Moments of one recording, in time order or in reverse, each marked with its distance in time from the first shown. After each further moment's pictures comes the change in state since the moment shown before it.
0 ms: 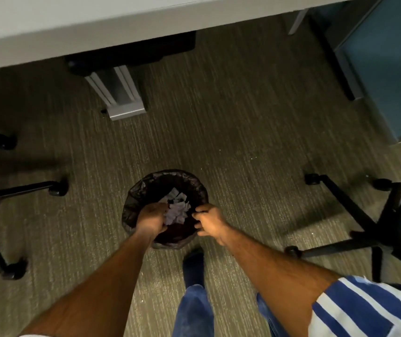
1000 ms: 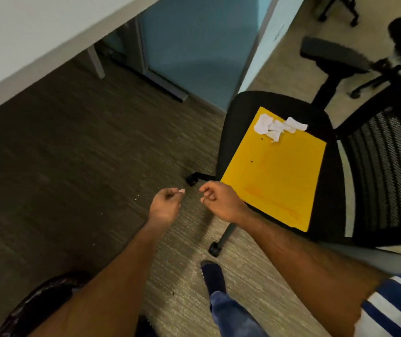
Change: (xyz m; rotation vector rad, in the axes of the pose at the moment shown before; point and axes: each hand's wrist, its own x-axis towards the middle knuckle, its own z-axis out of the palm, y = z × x) left_hand -0.176 0.025 0.420 0.594 -0.567 0.428; right_hand -0.164 0.041 -0.398 -0.255 0.708 -0.396
